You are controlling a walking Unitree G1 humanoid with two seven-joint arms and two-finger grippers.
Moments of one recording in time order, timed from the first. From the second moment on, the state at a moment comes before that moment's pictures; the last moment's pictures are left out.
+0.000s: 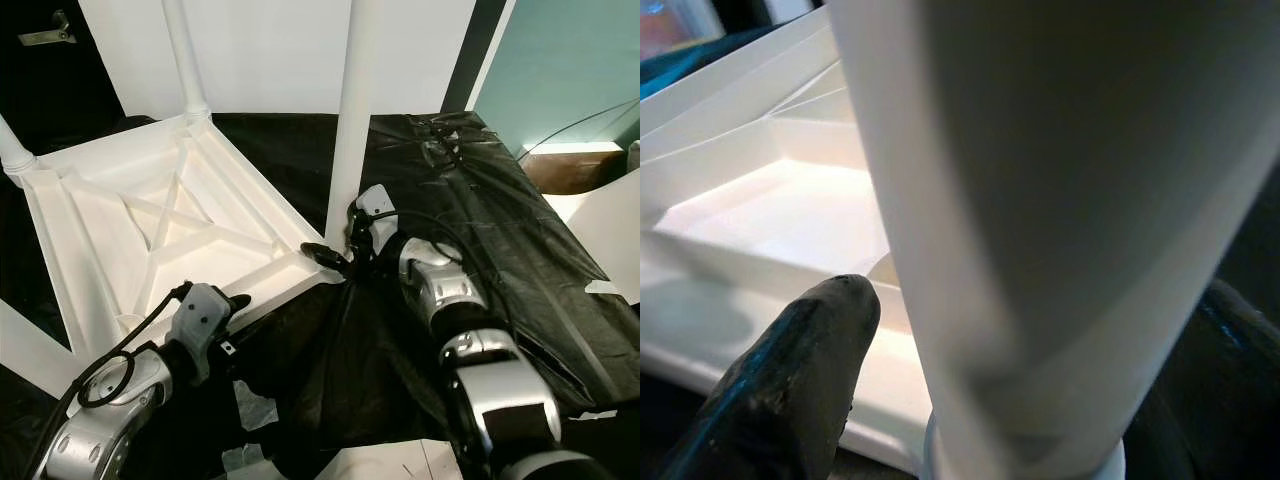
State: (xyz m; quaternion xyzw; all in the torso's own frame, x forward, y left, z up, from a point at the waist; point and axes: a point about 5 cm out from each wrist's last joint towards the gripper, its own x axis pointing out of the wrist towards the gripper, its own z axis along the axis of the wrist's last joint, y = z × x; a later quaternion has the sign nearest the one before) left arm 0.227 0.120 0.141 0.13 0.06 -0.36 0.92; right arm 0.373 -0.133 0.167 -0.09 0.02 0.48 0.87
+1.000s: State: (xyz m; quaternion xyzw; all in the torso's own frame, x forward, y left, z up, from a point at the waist) left arm 0.219 0.114 0.145 0.11 0.06 -0.38 0.92; right arm 0.355 -0.127 0.166 -0.09 0.03 0.63 0.77
